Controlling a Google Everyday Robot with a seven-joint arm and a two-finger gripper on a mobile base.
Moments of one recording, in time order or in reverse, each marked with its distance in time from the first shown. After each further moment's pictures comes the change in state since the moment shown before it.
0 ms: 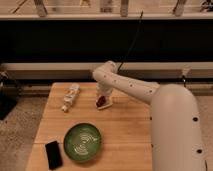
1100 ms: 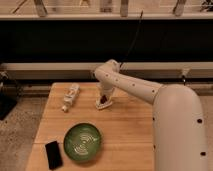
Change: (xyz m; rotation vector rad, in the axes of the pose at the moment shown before) arm 0.008 0.007 -0.008 -0.001 0.015 0.021
